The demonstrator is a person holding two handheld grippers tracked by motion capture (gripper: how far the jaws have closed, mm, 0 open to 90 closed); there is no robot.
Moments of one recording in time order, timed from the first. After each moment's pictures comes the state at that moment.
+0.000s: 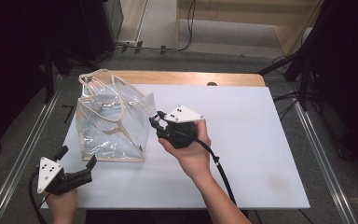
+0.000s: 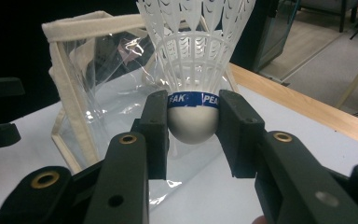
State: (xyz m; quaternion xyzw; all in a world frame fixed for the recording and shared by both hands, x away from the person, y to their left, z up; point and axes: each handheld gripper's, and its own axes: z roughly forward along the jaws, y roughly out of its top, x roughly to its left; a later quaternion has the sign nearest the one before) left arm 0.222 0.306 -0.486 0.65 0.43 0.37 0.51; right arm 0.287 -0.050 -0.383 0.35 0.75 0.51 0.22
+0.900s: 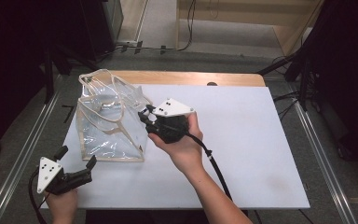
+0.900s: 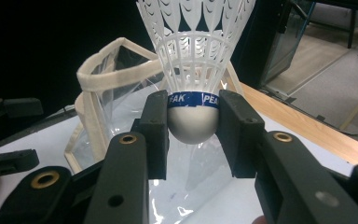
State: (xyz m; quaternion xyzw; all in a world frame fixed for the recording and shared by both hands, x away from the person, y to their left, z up) left arm 0.222 0.306 -0.486 0.65 0.43 0.37 0.51; right arm 0.291 -0.028 -0.360 0.33 0.75 0.52 0.23
